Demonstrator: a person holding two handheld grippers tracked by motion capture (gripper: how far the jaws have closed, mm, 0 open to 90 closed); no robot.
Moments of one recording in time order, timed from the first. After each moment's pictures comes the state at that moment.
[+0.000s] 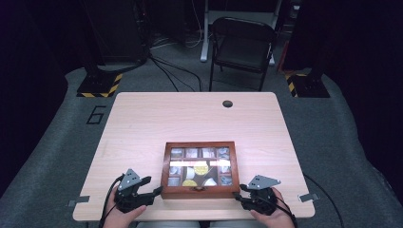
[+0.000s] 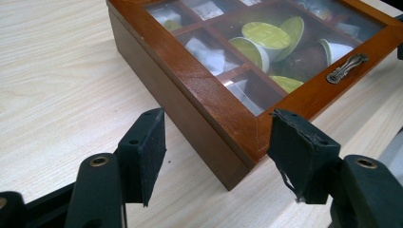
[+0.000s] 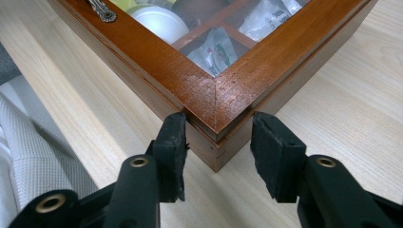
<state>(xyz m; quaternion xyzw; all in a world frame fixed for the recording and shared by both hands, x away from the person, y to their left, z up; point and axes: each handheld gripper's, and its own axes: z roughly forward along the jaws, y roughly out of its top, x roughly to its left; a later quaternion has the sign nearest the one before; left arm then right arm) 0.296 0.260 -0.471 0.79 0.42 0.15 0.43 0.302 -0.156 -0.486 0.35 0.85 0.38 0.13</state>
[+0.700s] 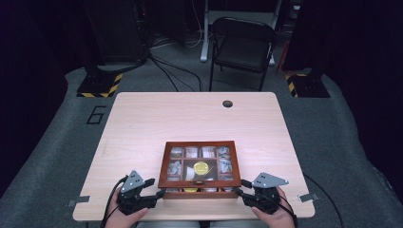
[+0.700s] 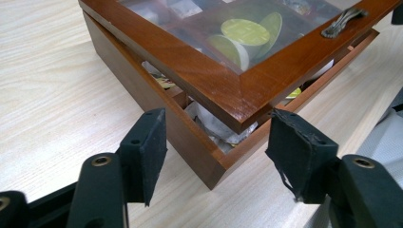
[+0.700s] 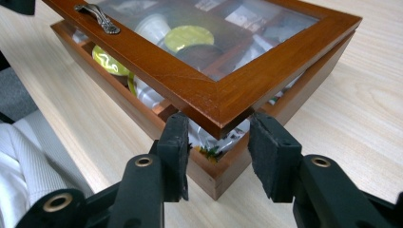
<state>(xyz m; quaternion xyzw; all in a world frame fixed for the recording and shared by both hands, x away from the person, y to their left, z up) 0.291 0.252 -0.470 0.80 0.40 0.13 0.43 0.299 -0.160 -0.468 0.35 0.81 0.44 0.15</state>
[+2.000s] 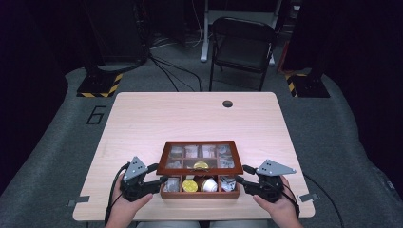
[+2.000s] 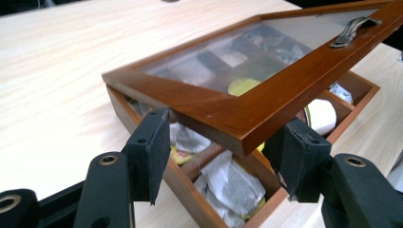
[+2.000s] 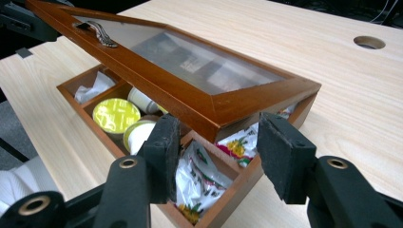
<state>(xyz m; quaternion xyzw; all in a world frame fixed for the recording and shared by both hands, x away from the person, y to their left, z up) 0.314 0.239 -0.432 0.78 0.38 0.19 0.46 0.316 -0.162 -0.431 0.35 0.79 0.48 0.17</state>
